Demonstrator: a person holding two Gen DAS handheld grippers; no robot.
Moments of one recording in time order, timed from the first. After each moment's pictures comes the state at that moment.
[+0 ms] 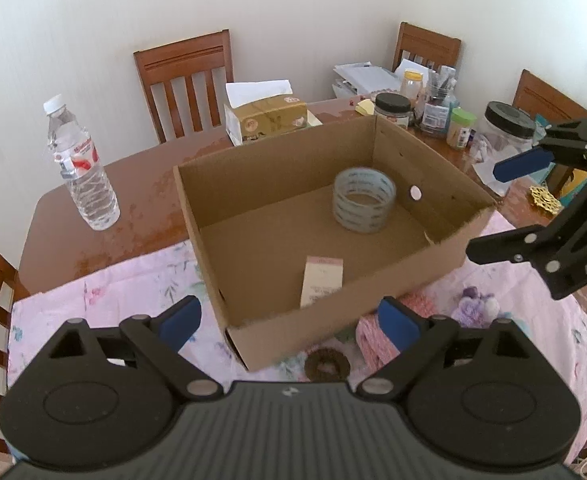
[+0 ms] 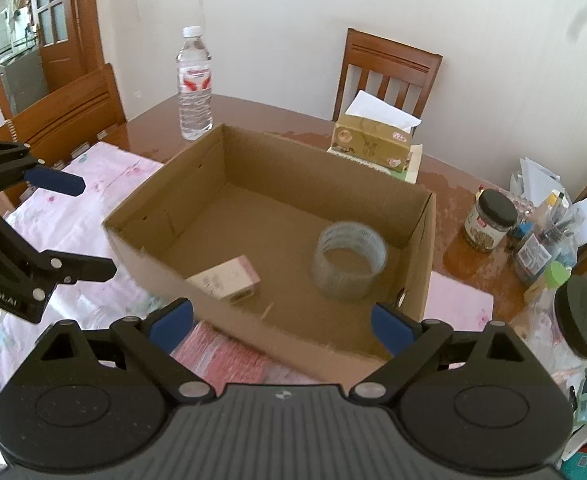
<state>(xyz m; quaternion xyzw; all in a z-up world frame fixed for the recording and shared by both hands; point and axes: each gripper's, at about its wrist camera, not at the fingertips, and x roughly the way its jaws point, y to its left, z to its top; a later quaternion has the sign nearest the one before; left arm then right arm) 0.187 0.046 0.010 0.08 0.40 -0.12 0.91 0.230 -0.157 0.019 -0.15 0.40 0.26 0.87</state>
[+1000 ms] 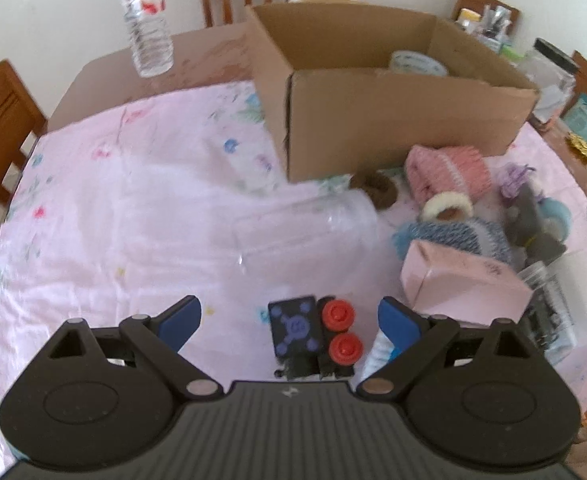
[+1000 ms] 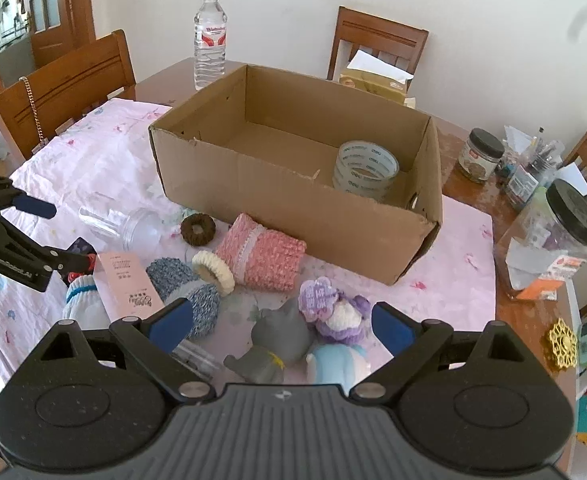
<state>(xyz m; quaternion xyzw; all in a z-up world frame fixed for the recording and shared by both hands) 0.105 0.091 -0.076 0.02 0.49 -0.04 0.87 0.124 -0.168 -0.019 -0.15 0.41 0.23 0.87</state>
